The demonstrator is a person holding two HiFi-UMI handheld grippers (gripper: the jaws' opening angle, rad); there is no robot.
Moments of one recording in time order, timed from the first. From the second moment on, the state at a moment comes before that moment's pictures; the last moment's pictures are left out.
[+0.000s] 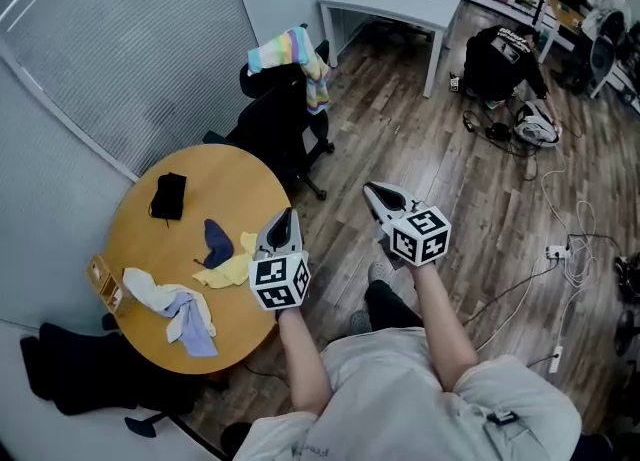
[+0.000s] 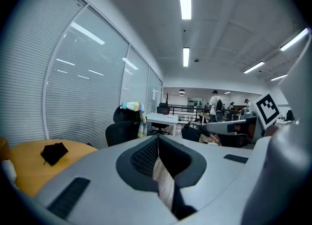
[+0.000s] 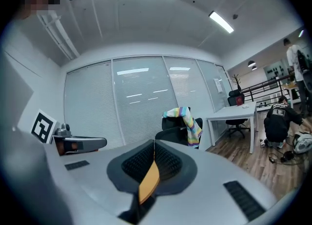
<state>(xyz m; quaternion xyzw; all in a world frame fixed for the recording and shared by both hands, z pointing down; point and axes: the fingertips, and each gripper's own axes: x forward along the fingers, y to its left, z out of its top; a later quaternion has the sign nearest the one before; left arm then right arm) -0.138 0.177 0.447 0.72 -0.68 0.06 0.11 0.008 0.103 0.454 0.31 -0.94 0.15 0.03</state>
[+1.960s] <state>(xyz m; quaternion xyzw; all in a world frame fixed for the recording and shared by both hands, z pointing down) -0.216 -0.119 0.441 0.68 -0.72 0.11 0.09 -0.078 -0.216 0.471 0.23 -0.96 0.13 0.06</state>
